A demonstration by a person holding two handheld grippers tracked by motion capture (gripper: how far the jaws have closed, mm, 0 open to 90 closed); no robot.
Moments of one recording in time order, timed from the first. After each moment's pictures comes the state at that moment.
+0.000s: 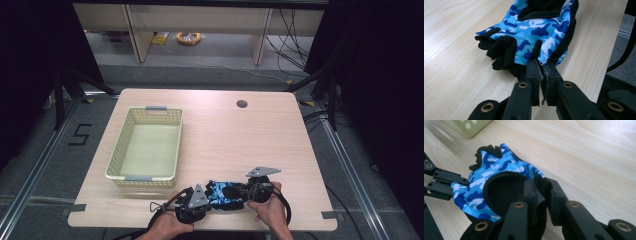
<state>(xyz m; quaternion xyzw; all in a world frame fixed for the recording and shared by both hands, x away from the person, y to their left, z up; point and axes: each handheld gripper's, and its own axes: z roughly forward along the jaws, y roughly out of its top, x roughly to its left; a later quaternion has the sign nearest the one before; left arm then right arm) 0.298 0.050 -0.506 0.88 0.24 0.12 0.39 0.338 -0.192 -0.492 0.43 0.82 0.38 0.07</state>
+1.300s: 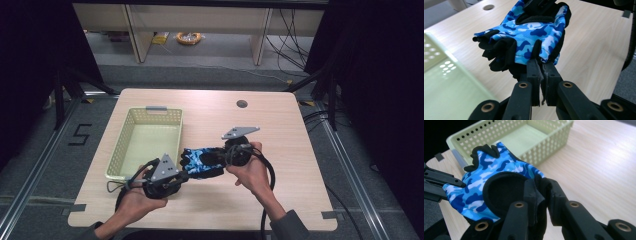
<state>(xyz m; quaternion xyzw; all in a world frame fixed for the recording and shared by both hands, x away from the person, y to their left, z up) 0.315 0.122 -0.403 0.84 0.28 0.18 0.43 0.388 -0.120 -0.387 0.35 0.83 0.42 0.10</state>
